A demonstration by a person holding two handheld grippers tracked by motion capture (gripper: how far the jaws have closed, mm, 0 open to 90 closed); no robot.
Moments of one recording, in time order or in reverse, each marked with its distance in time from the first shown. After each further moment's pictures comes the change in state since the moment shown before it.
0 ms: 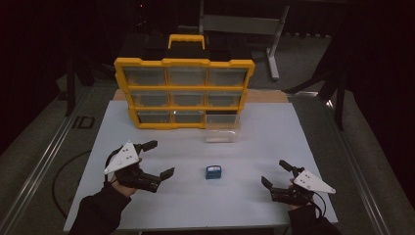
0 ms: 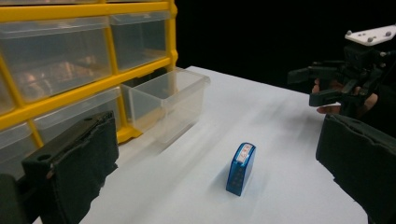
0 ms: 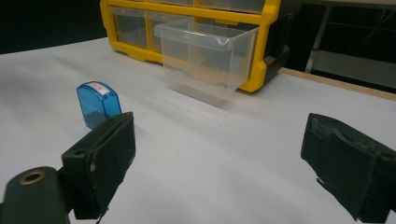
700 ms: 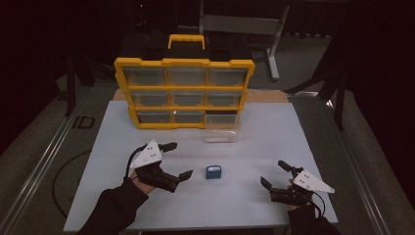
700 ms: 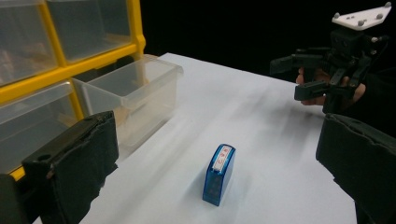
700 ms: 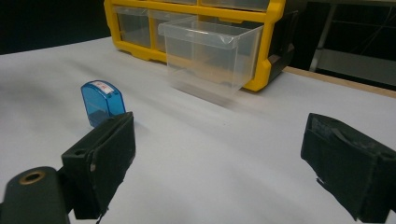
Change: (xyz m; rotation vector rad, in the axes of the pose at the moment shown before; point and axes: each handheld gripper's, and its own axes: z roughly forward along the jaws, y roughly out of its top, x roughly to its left) left arm -0.013 -0.001 0.045 0.064 -0.085 0.006; right arm 0.001 -0.001 0.002 0.003 0.013 0.004
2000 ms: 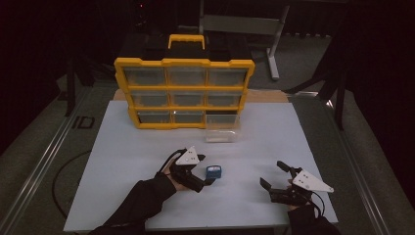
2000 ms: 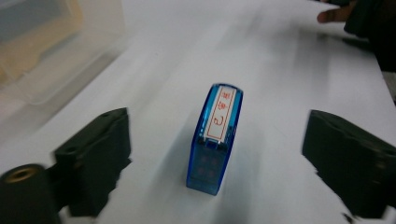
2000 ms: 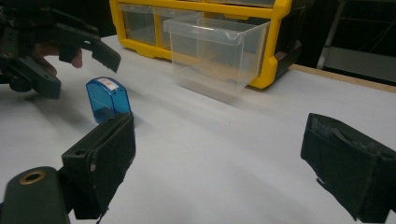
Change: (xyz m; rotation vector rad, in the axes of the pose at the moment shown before) left arm 0.007 -0.045 0.098 0.261 -0.156 0.041; right arm 0.000 -0.002 0.001 0.007 0.024 0.010
